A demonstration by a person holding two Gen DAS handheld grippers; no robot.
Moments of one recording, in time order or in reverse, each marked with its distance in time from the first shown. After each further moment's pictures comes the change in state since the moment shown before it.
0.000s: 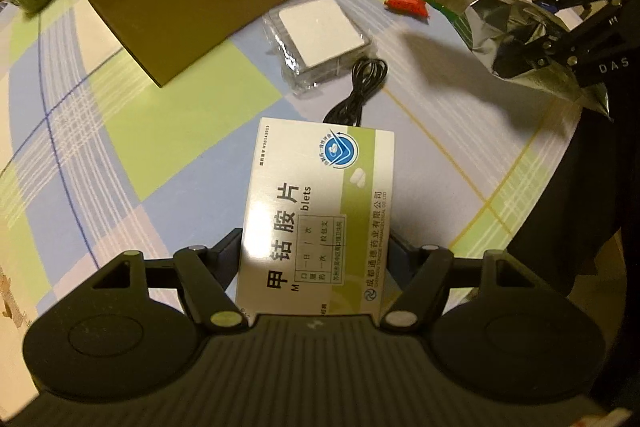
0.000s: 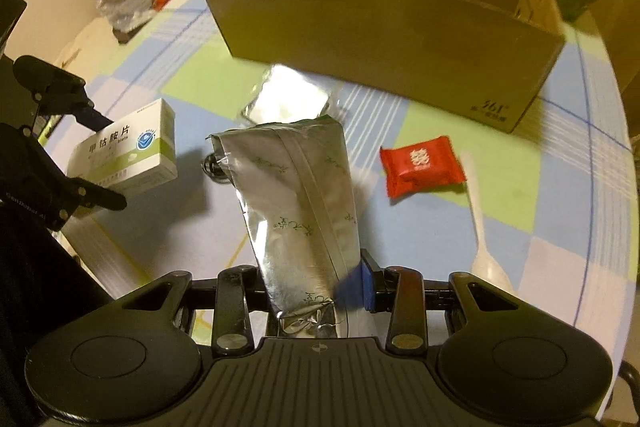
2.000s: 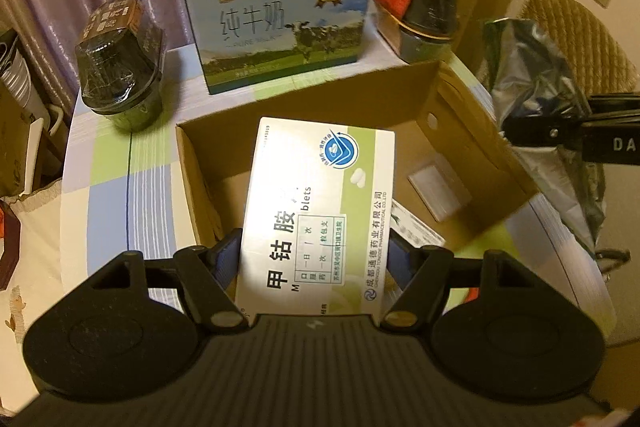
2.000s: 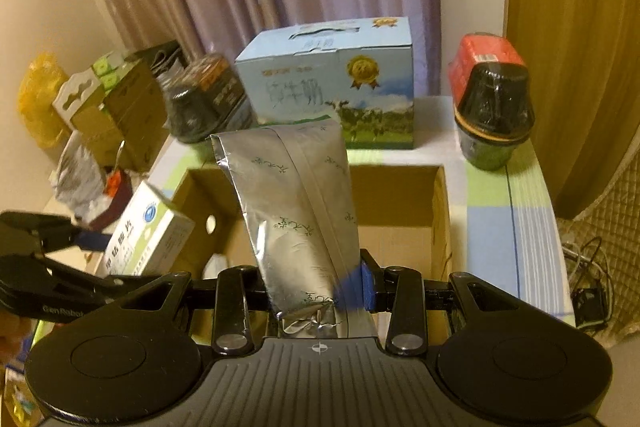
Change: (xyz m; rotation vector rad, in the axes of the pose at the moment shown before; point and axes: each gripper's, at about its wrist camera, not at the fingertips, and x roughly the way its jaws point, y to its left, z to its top) left arm -0.078 0.097 0.193 -0.342 -0.298 0.102; right arm -0.068 -0.102 0.211 0.245 -0.318 -0.043
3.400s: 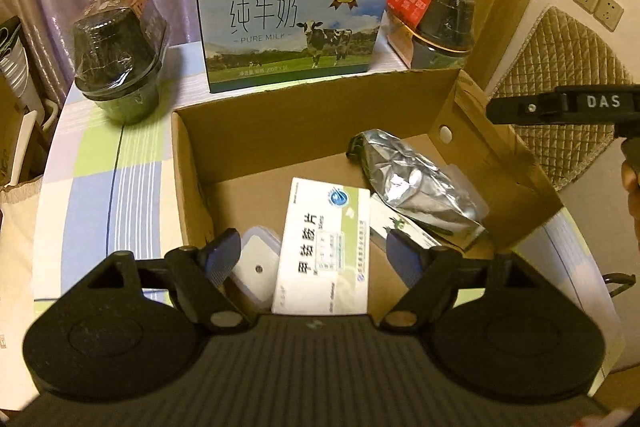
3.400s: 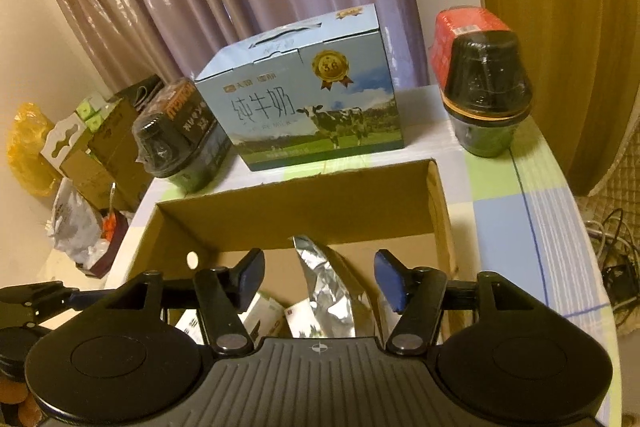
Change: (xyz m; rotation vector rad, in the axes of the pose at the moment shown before) left arm 0.028 0.013 -0.027 -0.054 -0.075 -0.025; right arm 0.031 -0.034 -0.014 0.122 -0.052 0.036
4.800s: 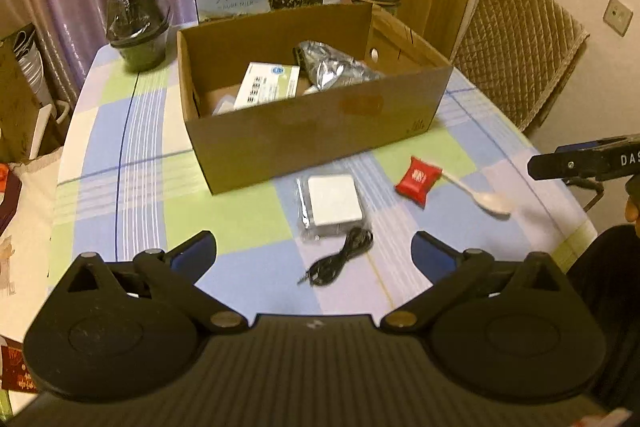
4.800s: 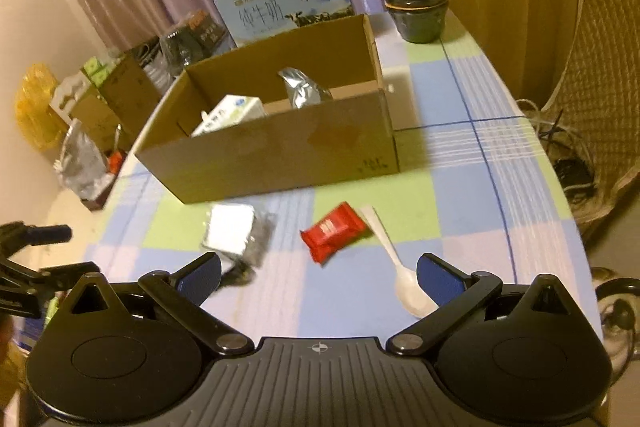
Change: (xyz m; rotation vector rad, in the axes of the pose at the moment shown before) left arm -0.123 -0.069 -0.176 0.060 -0.035 0.016; right arm -0.142 0.000 -0.205 0.021 0.064 -0.059
